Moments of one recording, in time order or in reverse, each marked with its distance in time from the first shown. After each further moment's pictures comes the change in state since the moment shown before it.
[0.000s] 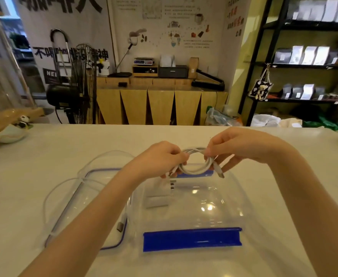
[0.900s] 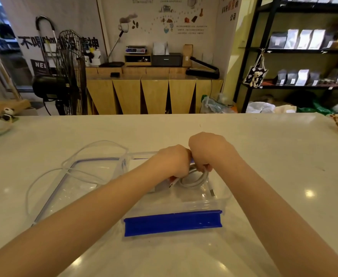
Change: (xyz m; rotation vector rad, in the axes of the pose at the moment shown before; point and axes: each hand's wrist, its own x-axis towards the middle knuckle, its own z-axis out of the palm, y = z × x) left_hand 0.036 0.018 0.064 0.716 -0.186 -0.040; right_hand 0.022 0.000 0.044 -0.752 0.042 0.277
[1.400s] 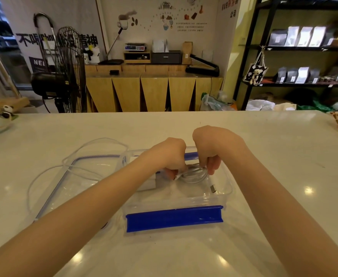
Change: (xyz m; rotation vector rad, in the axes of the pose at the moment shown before) left_hand -0.006 -0.012 -0.010 -0.212 -0.037 -0.011; right_hand 0.001 0.009 -0.008 0.178 -0.126 -0.011
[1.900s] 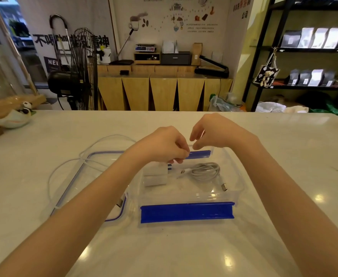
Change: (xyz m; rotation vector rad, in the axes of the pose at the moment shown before) left_hand -0.033 -0.028 -0.017 -0.291 0.160 0.117; right_hand 0.017 0.000 -0.001 0.041 0.367 -0.338
